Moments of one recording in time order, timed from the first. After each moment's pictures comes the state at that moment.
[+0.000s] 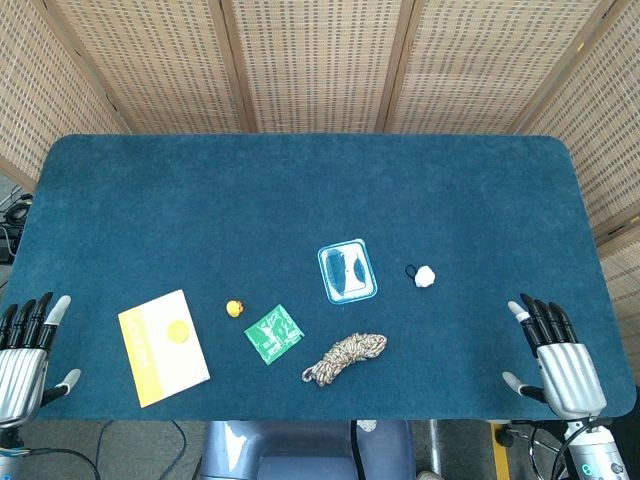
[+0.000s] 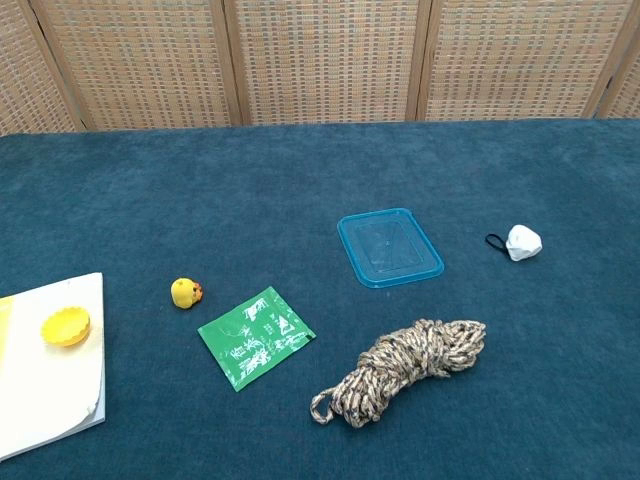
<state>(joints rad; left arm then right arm) 0.03 -1.14 0.00 -1.85 1.58 1.59 0.44 0.06 -1.14 0.01 -1.71 -1.62 1.51 -0.12</state>
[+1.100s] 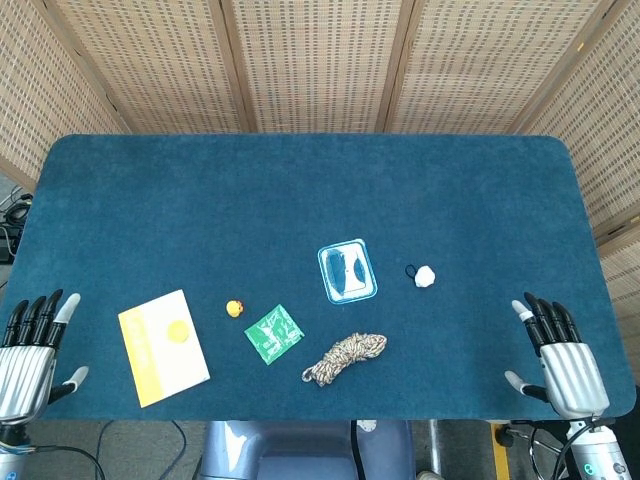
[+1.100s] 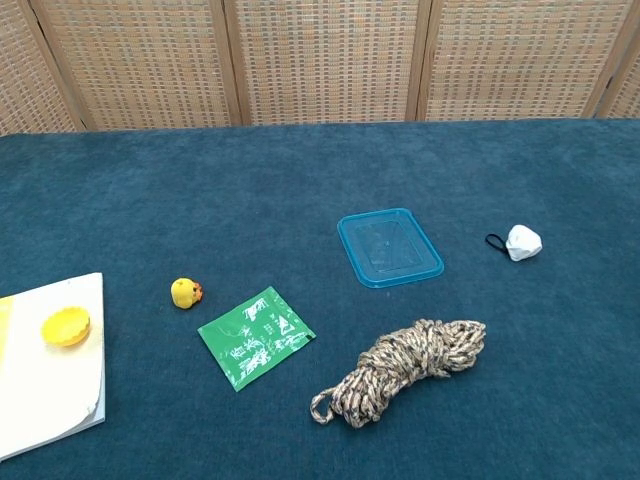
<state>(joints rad) 0.01 -1.15 0.00 -1.83 1.61 1.58 0.43 0.06 -1.14 0.01 -1.71 -1.61 1.50 -0.12</state>
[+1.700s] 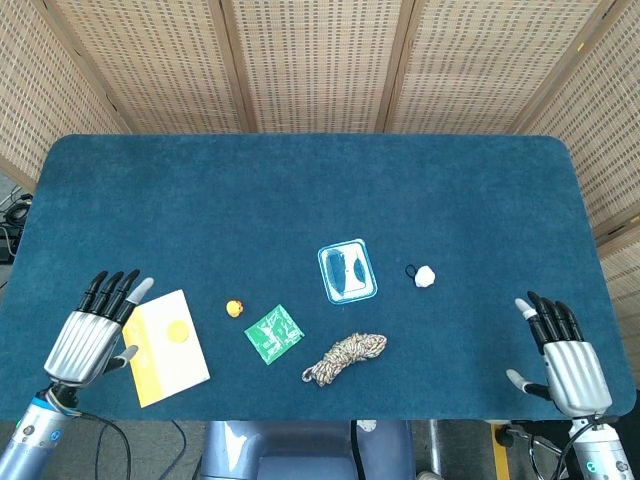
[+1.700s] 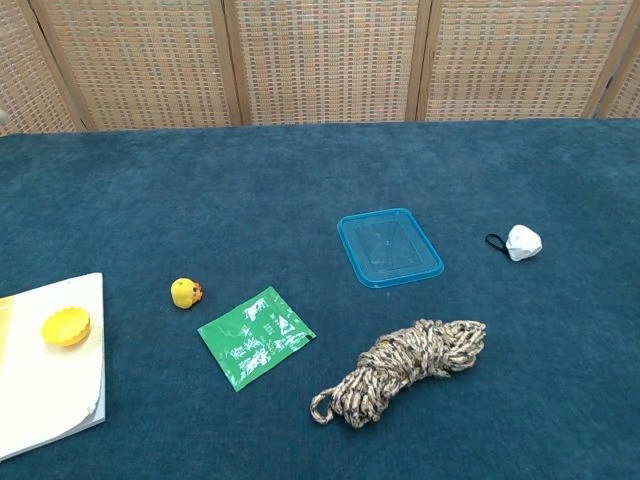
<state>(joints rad) -0.19 -1.17 -0.05 -1.79 1.66 1.34 0.42 0.07 -1.13 0.02 -1.72 -1.59 1.49 -0.09</state>
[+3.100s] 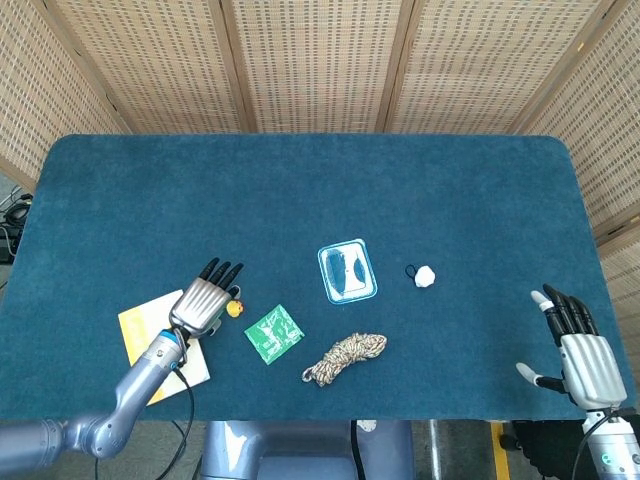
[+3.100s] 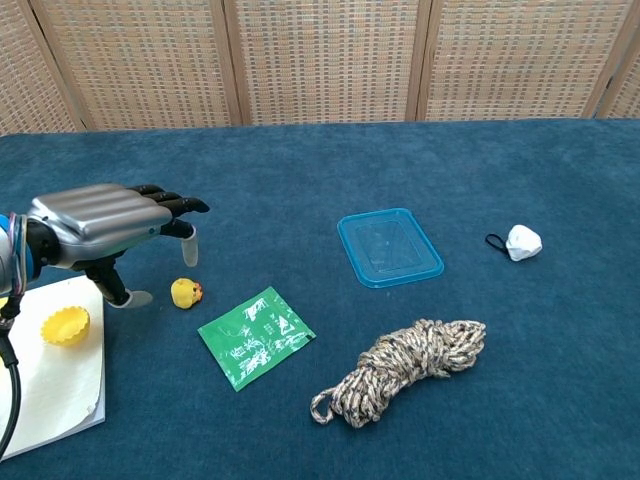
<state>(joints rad) -0.65 -1.49 -0.12 -1.63 1.07 0.92 0.82 0.08 -1.09 0.04 -1.71 -1.54 1.47 0.05</state>
